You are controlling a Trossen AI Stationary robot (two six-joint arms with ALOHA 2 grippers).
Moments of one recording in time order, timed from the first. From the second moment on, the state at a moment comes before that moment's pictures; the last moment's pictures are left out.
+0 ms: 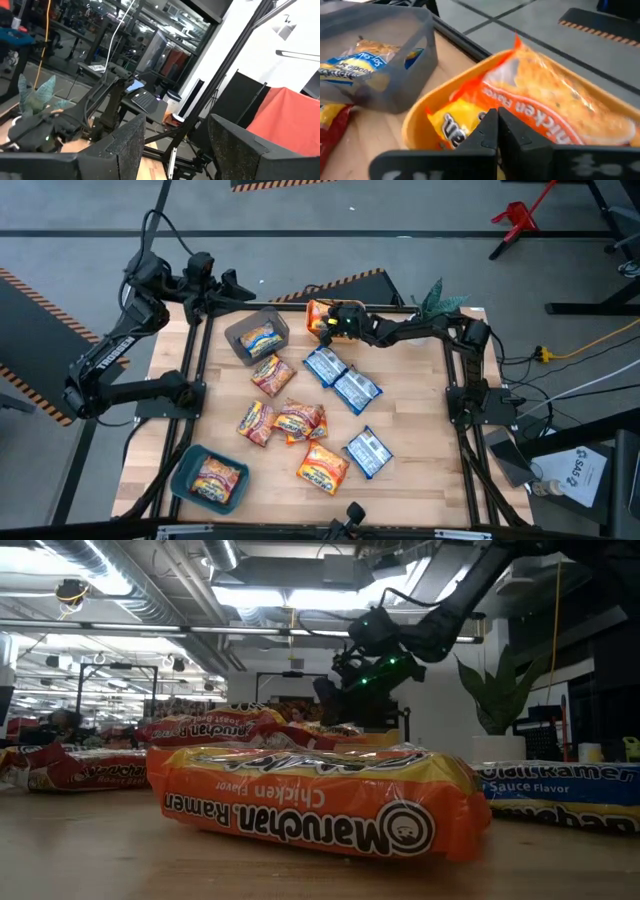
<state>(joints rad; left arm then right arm) 0.85 0.92 1.11 0.13 1.03 -0.77 -0.46 1.98 1.14 0.36 0.16 0.14</state>
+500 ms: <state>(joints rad) 0.85 0.92 1.11 0.10 1.00 -0.76 -0.47 2.00 1.29 0.26 0.27 0.07</state>
